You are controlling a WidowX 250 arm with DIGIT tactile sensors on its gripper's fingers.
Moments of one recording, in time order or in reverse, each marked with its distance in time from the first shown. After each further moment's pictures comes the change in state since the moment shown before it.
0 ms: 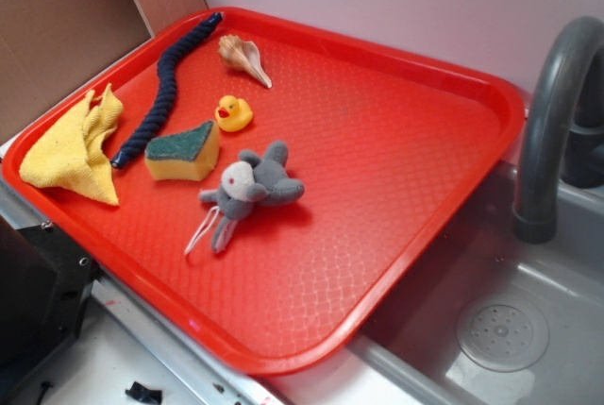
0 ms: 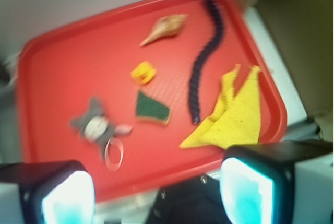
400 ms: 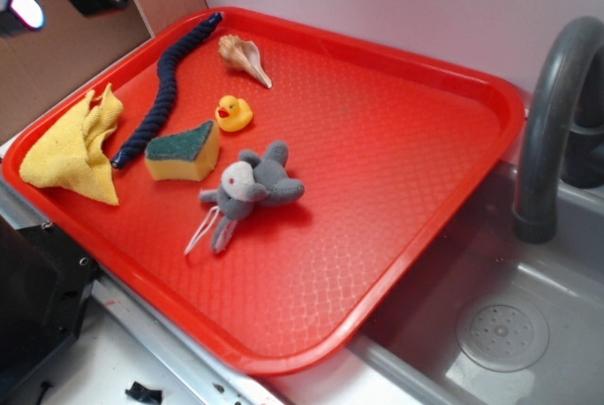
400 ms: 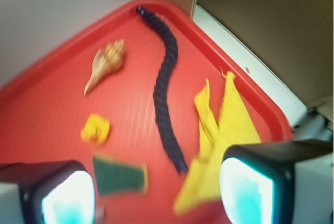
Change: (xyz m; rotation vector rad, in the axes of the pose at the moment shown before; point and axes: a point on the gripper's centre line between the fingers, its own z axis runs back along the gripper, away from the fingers) arm 0.043 0.032 -0.074 0.064 -0.058 0.273
